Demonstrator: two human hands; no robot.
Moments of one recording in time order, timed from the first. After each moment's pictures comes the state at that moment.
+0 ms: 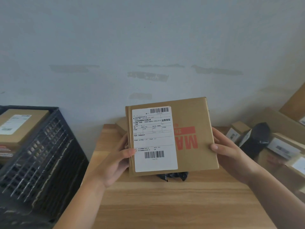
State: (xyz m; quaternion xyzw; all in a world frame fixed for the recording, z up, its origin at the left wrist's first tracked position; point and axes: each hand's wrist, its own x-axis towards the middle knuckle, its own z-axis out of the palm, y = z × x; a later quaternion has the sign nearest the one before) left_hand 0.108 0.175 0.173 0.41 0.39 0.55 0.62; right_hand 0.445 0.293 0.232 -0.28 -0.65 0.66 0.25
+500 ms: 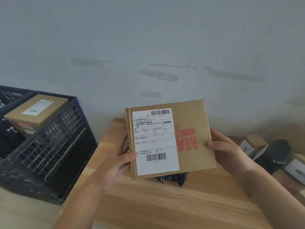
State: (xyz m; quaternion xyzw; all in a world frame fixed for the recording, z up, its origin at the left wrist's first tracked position) left_hand 0.168 0.163 0.180 0.38 0.48 0.59 0.52; right_hand 0.463 0.360 0.226 -0.24 -0.64 0.70 0.19
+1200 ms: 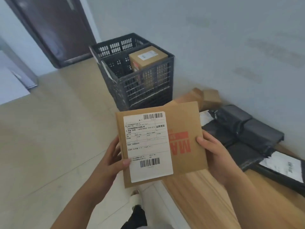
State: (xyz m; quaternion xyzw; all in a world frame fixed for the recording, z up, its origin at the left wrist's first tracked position) left_hand 0.352 -0.008 0.162 0.06 0.67 0.70 0.23; right_hand 0.389 0.309 0.152 -0.10 -0.56 0.82 -0.06
